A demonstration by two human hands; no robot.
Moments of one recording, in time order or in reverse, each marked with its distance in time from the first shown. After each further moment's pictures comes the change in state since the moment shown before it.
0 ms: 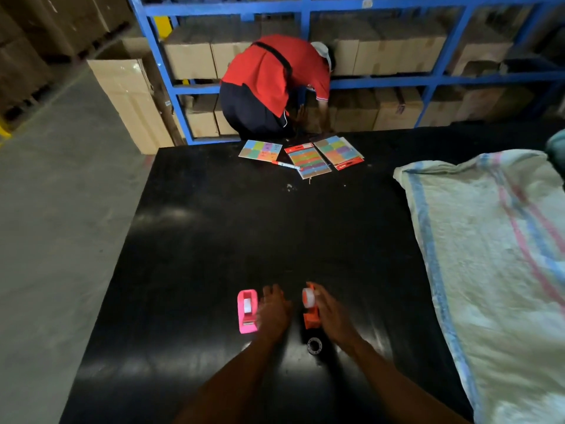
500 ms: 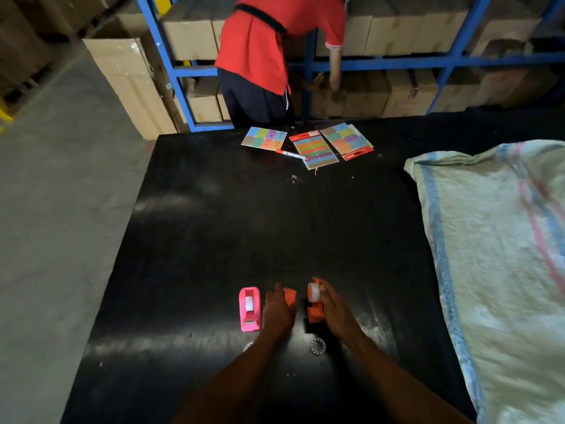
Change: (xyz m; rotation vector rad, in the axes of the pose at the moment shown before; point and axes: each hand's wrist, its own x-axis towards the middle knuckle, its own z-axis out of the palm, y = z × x) left_hand 0.016 -0.008 0.016 -0.199 -0.001 -0.032; right_hand 0.023 0.010 -0.002 0.004 -0.002 0.058
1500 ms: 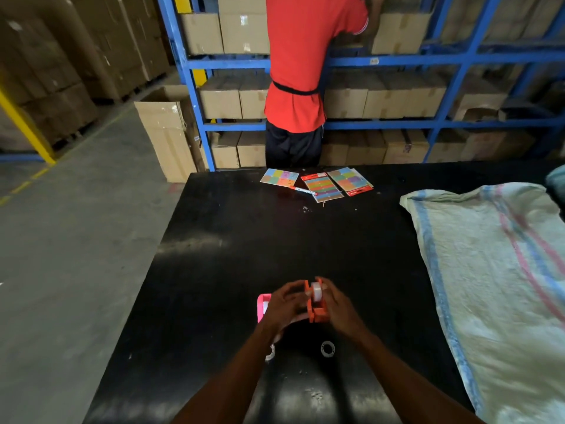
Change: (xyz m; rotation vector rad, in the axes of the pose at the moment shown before) left_hand -0.089 0.028 -0.086 -1.003 -0.334 0.078; right_hand -0.043 -0.038 0.010 -0.064 -0.024 -0.145
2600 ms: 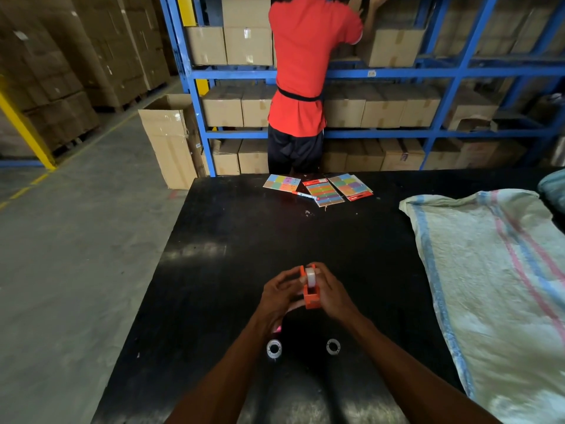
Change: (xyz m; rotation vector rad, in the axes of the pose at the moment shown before) left_hand -0.025 0.035 -0.019 -0.076 -0.027 0.075; right_hand -0.015 -0.076 0.020 -0.012 -0.030 0.013
